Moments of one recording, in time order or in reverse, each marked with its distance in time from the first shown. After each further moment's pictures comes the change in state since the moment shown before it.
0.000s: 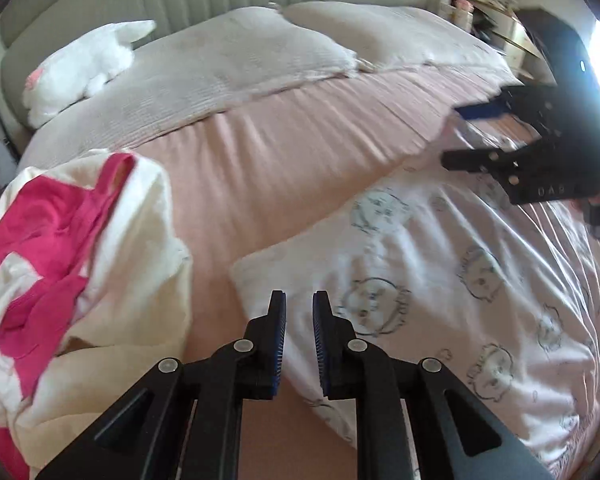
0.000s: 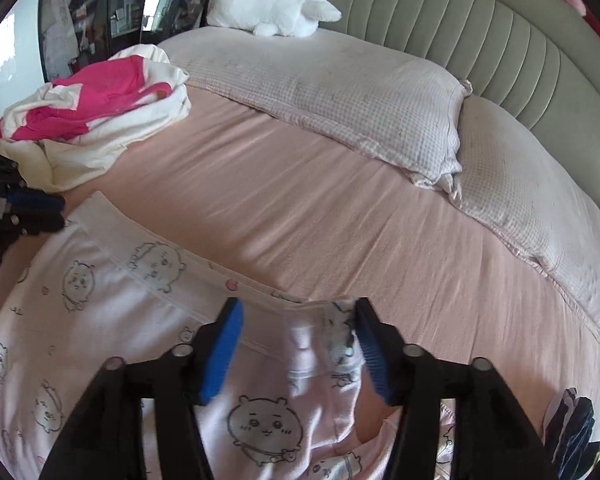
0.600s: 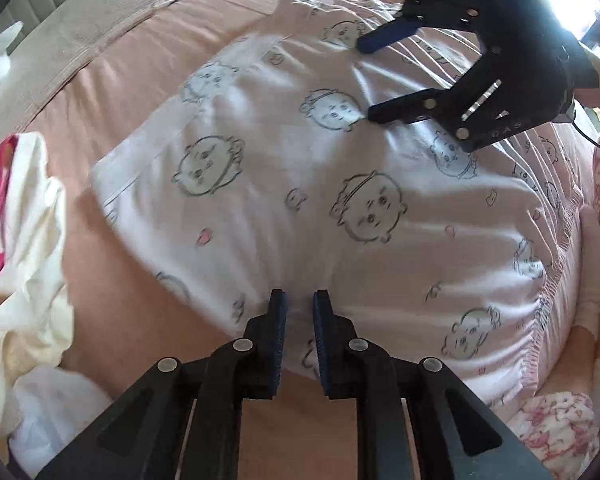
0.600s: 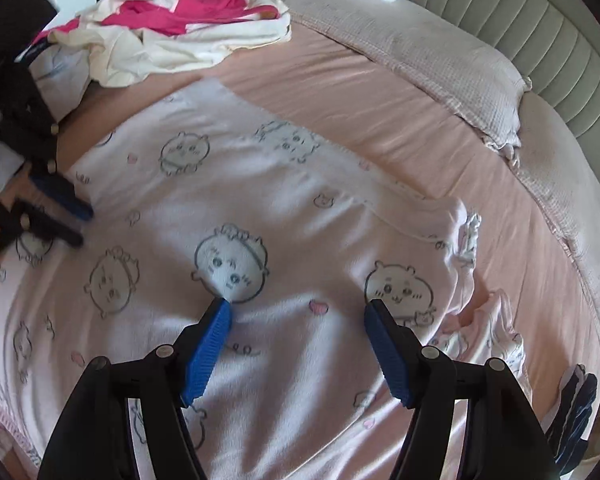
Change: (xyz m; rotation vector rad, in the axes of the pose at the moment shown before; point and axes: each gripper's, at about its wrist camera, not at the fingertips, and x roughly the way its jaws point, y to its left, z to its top) left arm -0.027 -0.038 -0.043 0.262 0.258 -0.176; right arm -0.021 0.061 -0.064 -0.145 0.180 0.088
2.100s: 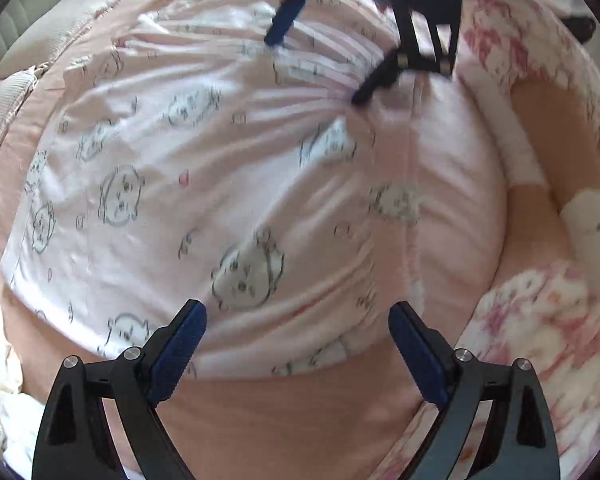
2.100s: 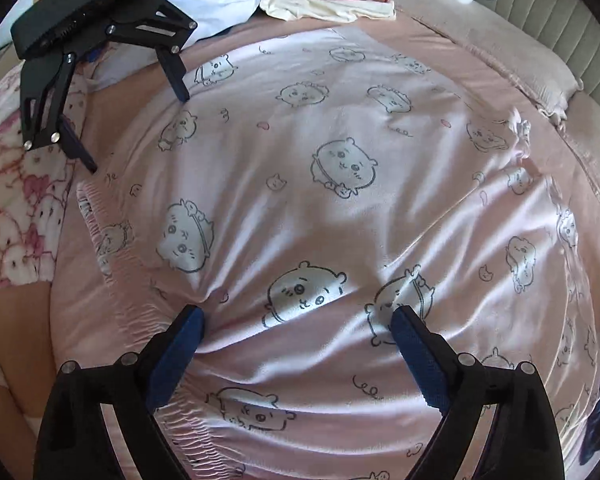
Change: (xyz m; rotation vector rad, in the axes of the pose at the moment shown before) left arm -0.050 -0.139 0.034 0.431 -0.059 -0.192; right arm -0.070 0.049 -0.133 -0.159 0.021 0.253
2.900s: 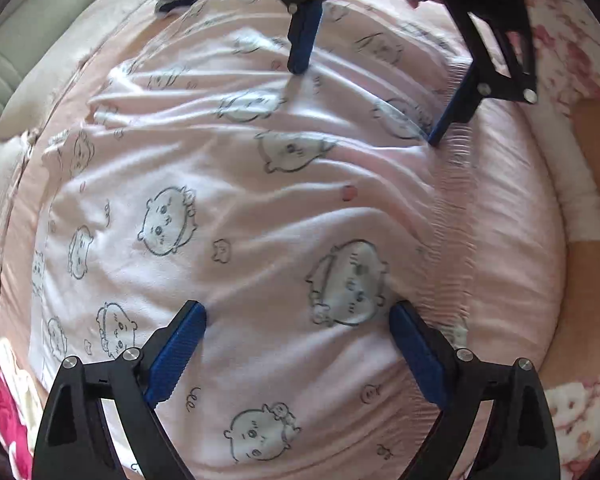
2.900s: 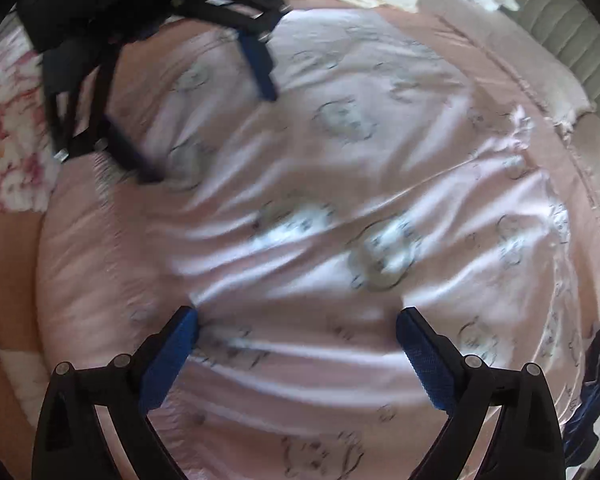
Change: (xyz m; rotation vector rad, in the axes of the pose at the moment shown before) left arm 0.013 -0.025 0.133 0.128 0.069 0.106; right arm -0.016 0.018 -0.064 -0.196 0.125 0.001
